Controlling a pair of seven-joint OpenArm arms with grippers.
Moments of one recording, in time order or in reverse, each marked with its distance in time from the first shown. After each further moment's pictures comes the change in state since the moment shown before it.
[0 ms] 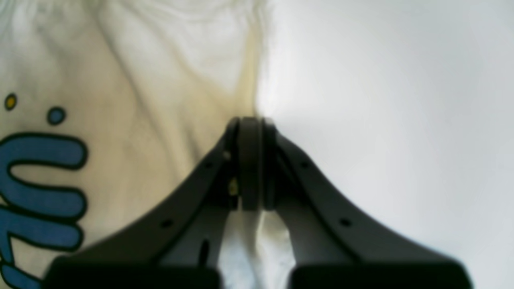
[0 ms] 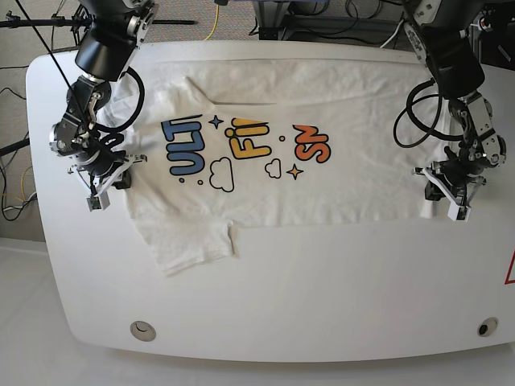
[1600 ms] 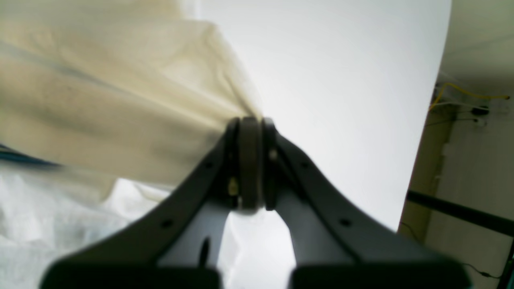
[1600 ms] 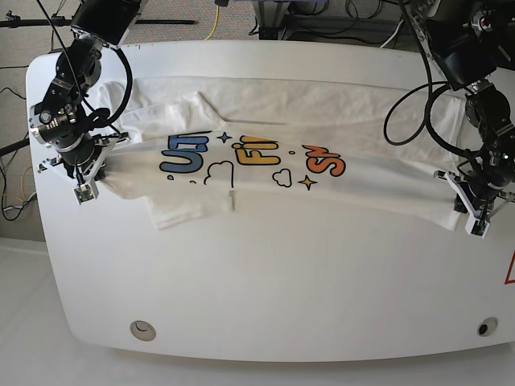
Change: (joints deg) left arm 4.2 -1.2 0.1 26.9 -1.0 -0.7 19.5; right arm -12.0 -0.3 0.0 34.9 1.6 0.9 -18.8
